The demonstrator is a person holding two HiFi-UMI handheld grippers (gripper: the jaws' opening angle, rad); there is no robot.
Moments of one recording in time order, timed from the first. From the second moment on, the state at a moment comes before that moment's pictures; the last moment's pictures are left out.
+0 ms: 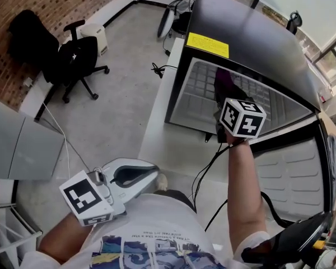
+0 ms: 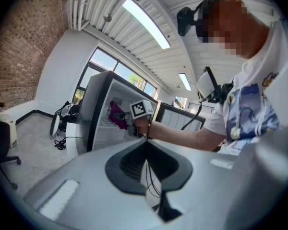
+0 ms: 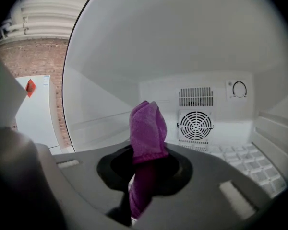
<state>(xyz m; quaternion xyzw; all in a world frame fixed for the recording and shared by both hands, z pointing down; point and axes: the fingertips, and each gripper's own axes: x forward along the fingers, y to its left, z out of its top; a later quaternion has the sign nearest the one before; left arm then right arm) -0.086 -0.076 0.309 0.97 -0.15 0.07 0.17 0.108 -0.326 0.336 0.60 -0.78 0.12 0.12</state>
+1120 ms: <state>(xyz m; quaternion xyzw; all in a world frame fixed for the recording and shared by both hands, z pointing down) -0.157 -0.034 0.313 0.96 -0.21 0.06 0.18 0.024 -0.300 0.324 0.54 -0.82 0.19 0.00</state>
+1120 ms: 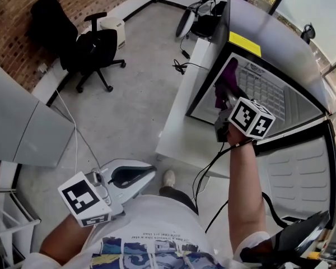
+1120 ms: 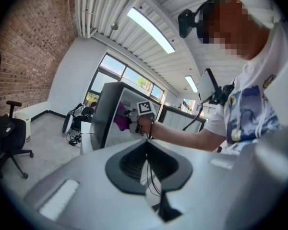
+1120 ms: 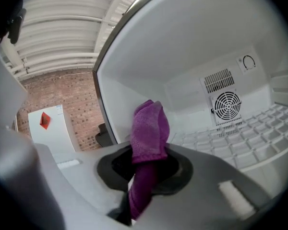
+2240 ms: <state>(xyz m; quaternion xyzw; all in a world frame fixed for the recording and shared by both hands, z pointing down) -0.102 -0.009 0.322 0.98 -0.06 0.10 0.18 0.229 -0.147 0.443 0.80 -0.57 0.19 0.06</state>
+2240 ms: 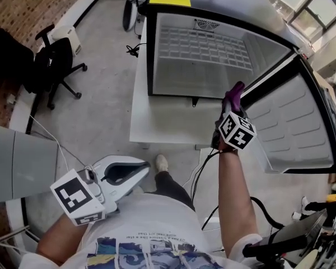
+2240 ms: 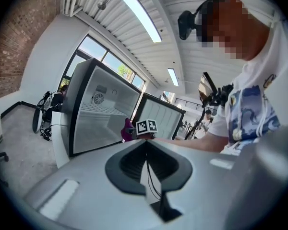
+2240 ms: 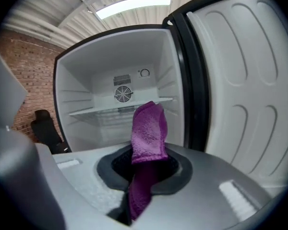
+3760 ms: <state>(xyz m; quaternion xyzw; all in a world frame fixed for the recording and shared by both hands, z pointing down) -0.054 -0.114 0.299 0.97 -0.13 0.11 0.19 0.313 -0.290 0.467 0.84 -0.50 0.18 0.10</state>
